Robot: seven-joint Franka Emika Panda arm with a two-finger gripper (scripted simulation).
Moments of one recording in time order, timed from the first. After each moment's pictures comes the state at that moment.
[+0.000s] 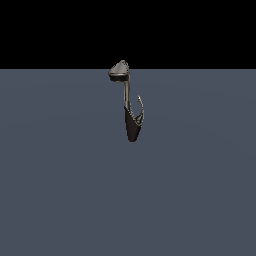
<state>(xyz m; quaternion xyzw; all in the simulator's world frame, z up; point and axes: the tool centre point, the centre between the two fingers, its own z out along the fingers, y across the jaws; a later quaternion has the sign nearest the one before) -0.103 -0.013 0.440 -0.95 0.26 0.07 0.15</state>
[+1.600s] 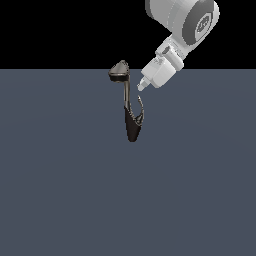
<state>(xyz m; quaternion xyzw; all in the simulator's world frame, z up) 0.088 -0.044 0.224 -0.69 0.63 0.23 0.27</state>
